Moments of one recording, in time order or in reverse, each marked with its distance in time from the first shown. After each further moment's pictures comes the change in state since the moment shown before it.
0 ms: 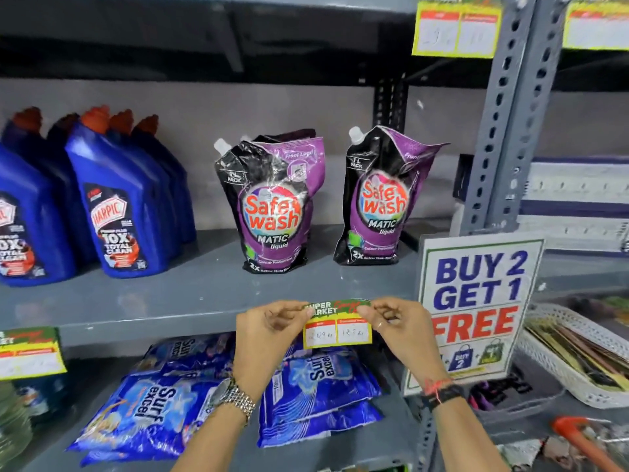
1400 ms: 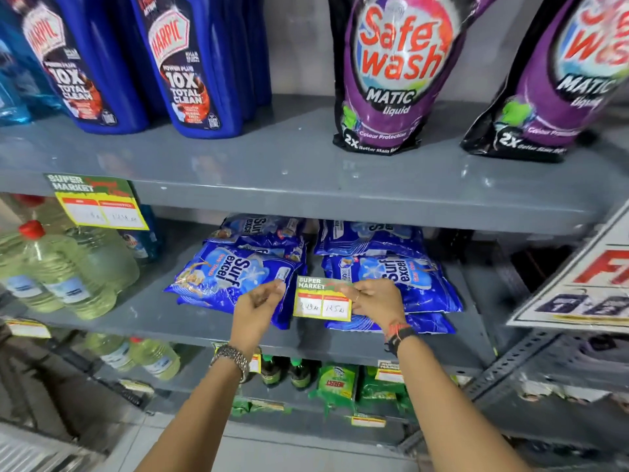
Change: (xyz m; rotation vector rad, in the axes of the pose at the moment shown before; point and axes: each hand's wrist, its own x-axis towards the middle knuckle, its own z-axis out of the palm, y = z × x) left_hand -0.064 -0.210 -0.078 -0.148 0.133 -0.646; right_hand -0.049 0.087 0.196 0.051 -0.520 0.432
